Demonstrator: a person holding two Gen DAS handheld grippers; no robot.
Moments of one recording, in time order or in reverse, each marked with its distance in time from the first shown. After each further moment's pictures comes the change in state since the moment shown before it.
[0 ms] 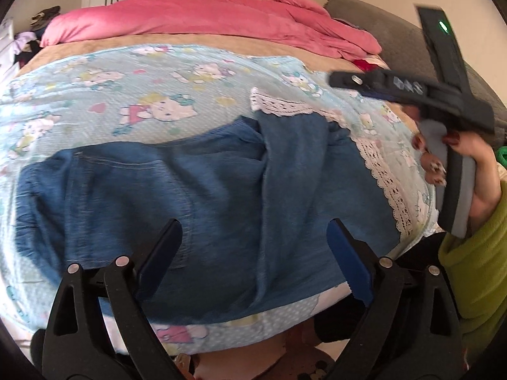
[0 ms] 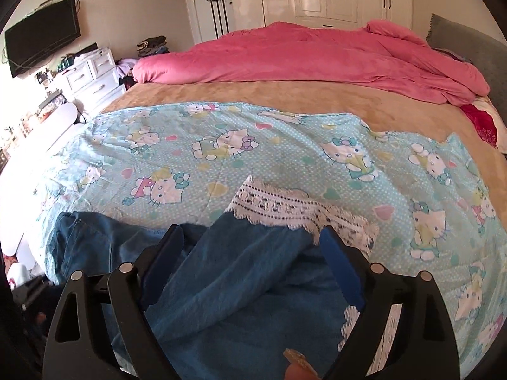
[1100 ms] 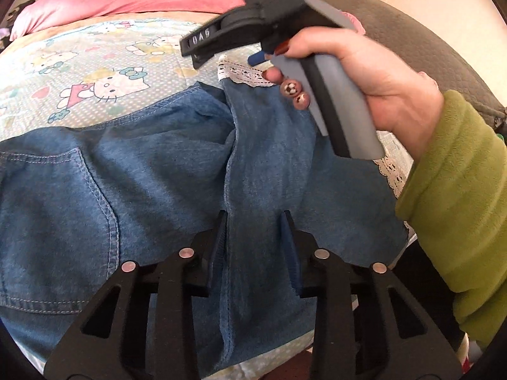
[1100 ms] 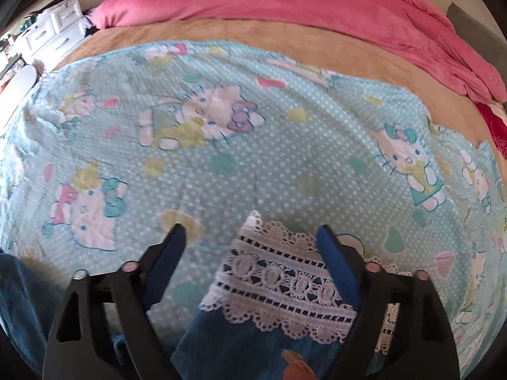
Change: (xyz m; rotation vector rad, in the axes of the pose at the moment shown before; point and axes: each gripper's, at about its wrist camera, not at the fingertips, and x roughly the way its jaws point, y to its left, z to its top) left arm 0.067 -0.012 -0.004 0.029 0.063 -0.101; right arm 0.182 0.014 0.047 -0.029 0.250 -0.137
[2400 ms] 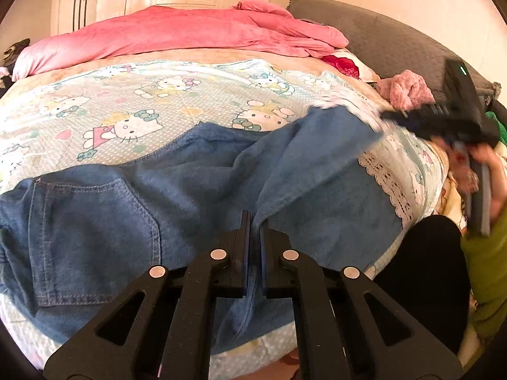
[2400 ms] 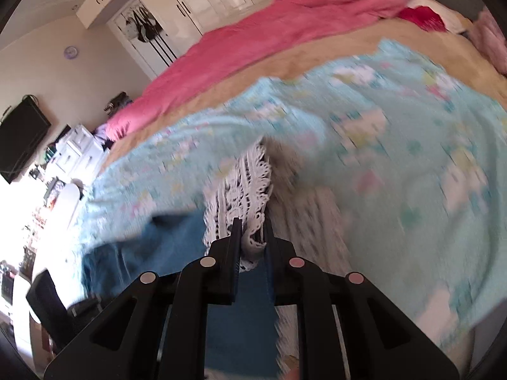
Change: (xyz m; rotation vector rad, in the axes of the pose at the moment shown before) left arm -0.046 0.000 -0.007 0.123 -0.119 0.041; right arm -0.179 -0.156 -0.206 0.460 -0.246 0.269
